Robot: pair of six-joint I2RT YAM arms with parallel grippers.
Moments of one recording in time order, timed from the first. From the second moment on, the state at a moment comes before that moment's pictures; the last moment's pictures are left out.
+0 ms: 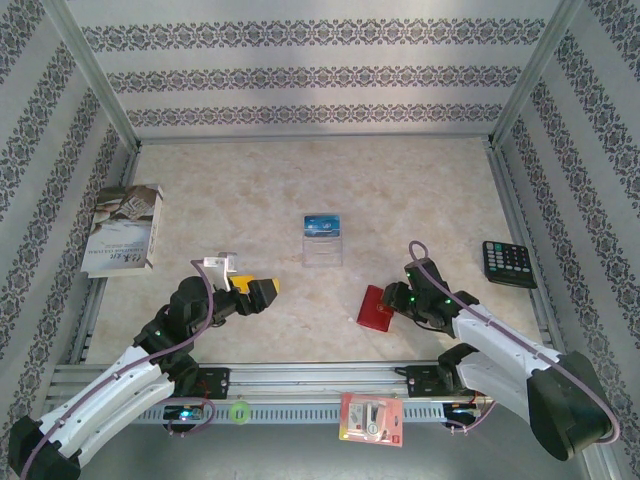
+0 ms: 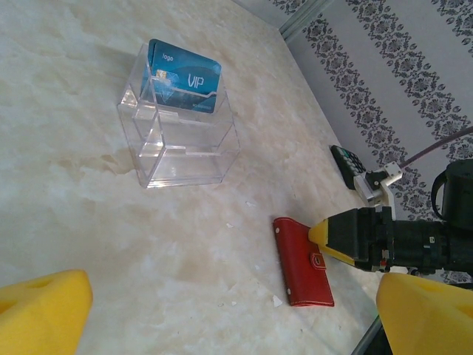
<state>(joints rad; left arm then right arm) -0.61 0.48 0.24 -0.09 0.16 -0.72 0.44 0.96 0.30 -0.36 -0.11 0.86</state>
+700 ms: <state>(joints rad) -0.61 0.58 0.22 0.06 0.29 -0.74 0.51 0.90 0.45 -0.32 -0.16 0.66</state>
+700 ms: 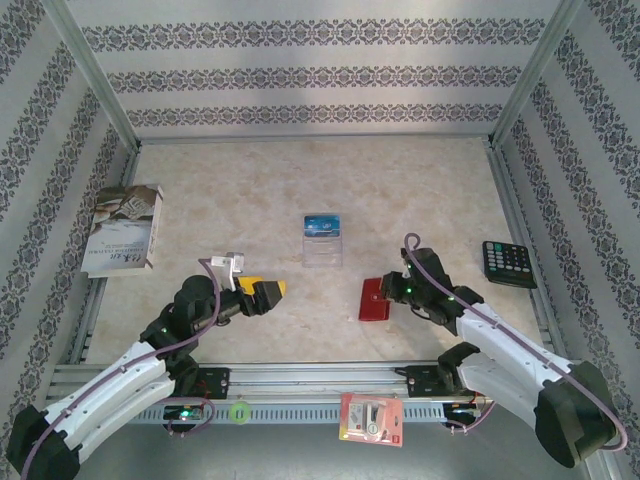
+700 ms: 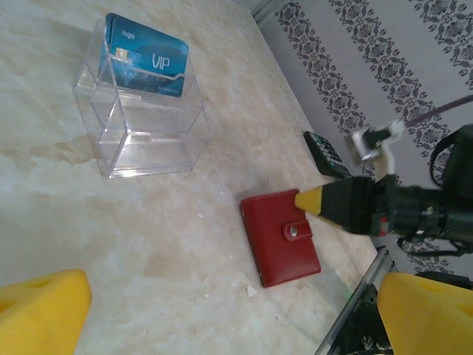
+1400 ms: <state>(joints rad) -0.61 0.71 0.23 0.45 0.51 -0.72 0.72 1.10 0.80 0.01 -0.45 0.70</state>
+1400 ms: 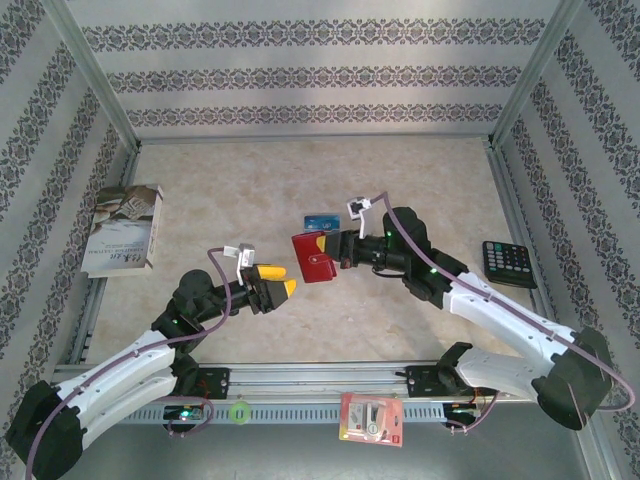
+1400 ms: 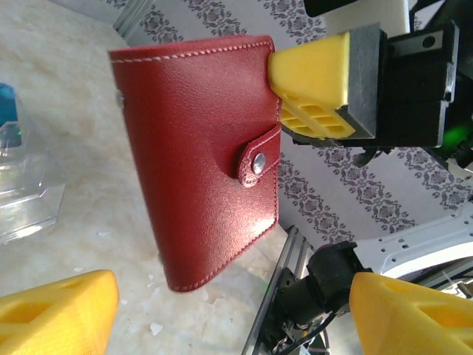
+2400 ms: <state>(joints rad) -0.60 0.73 0.27 0.48 0.54 -0.66 0.75 1.17 0.82 0.20 -0.54 0.82</state>
